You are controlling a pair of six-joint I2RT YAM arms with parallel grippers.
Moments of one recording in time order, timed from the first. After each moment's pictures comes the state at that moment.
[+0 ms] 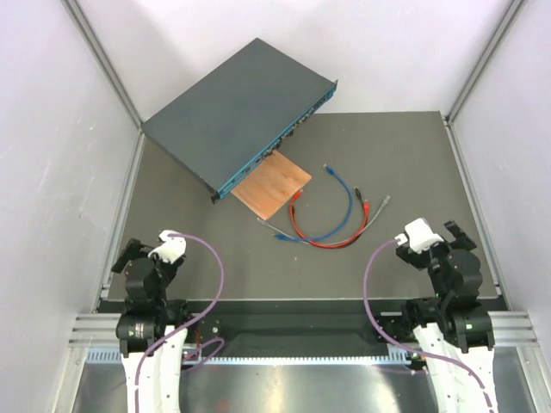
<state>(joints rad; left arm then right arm) 0.06 0.02 0.46 -0.82 -0.31 0.73 0.09 0.07 0.49 -0.69 0.14 -0.78</state>
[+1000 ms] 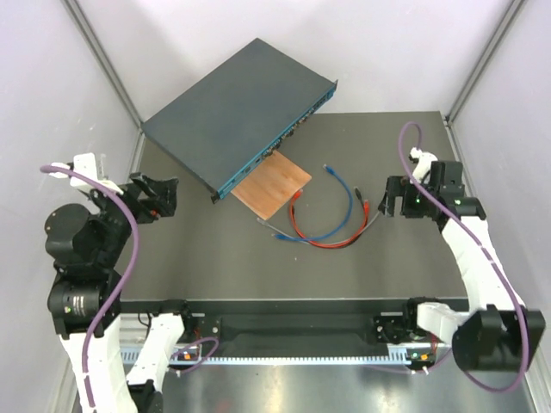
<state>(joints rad) 0.06 0.67 1.42 -0.82 0.21 -0.30 0.00 1.06 0.95 -0.69 -0.24 0.01</state>
